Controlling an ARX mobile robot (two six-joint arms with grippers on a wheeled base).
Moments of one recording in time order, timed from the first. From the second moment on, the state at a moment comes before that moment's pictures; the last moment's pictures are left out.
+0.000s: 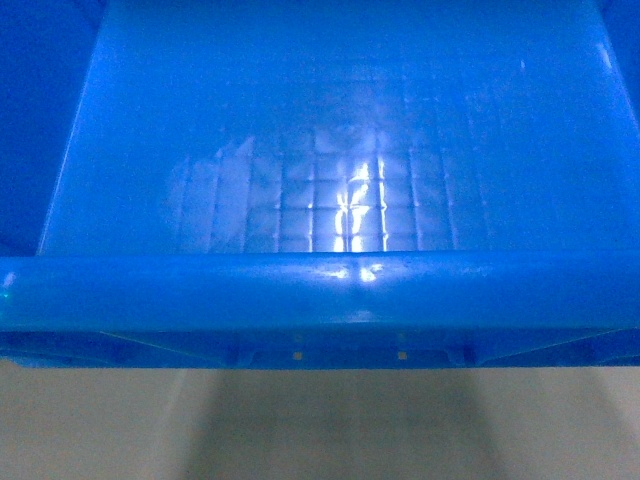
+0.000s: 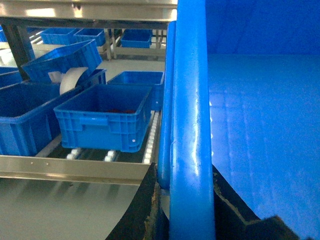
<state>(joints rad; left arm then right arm) -0.26 0.86 0.37 0.50 -0.34 -0.02 0.20 0.88 0.51 0.24 0.14 0.05</state>
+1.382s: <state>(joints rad) -0.26 0.86 0.37 0.50 -0.34 -0.02 0.20 0.88 0.51 0.24 0.14 0.05</state>
